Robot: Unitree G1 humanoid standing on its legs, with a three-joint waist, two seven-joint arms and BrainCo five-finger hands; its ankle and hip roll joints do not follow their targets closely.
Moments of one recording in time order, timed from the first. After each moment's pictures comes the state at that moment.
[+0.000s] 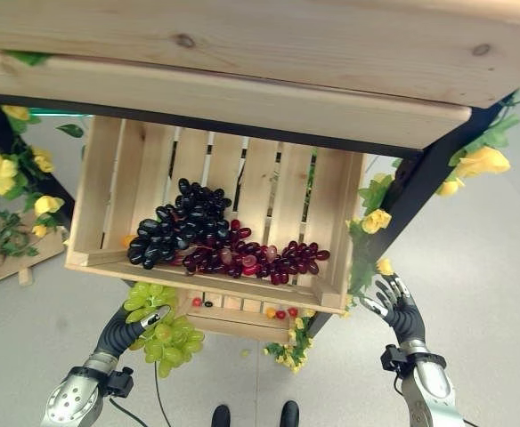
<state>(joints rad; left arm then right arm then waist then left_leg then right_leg) 0.32 0.49 -0.05 -0.05 -0.25 -0.23 -0.10 0.19 -0.36 -0.10 0.21 0.51 -0.20 0.08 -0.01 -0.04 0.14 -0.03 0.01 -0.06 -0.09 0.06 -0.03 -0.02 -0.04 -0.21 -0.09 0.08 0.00</state>
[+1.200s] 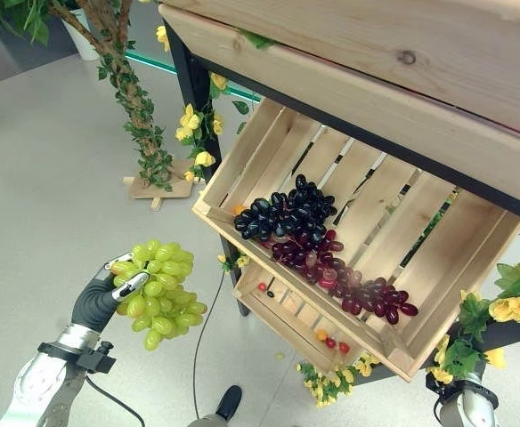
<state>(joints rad) 0.27 0.55 0.03 -0.23 -0.49 -0.27 -0.23 0.24 -0.37 -0.28 0.34 0.58 -0.26 -0.01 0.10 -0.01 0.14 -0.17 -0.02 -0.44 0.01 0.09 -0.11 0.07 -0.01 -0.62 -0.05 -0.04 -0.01</state>
